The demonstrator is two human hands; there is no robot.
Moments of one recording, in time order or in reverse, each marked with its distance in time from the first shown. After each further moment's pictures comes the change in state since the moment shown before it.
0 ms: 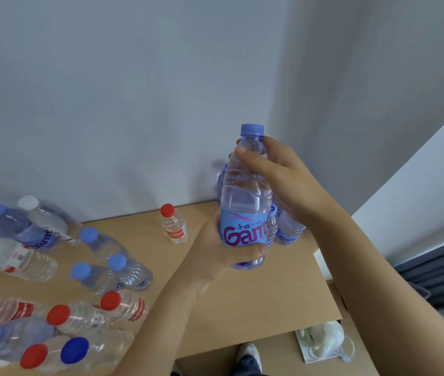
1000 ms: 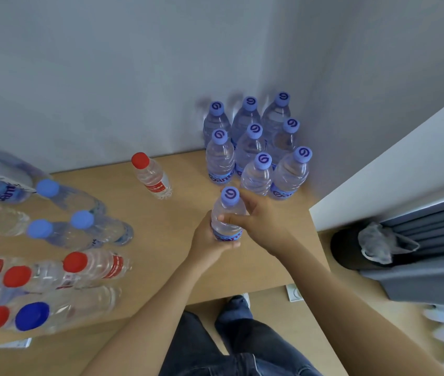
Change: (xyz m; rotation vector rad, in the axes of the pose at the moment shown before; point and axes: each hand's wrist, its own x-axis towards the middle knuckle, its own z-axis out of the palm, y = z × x) left_hand 0.026 -0.225 -0.018 0.275 0.406 -0.257; right_hand -0.044 0.188 -0.011 -0.171 -0.036 0.263
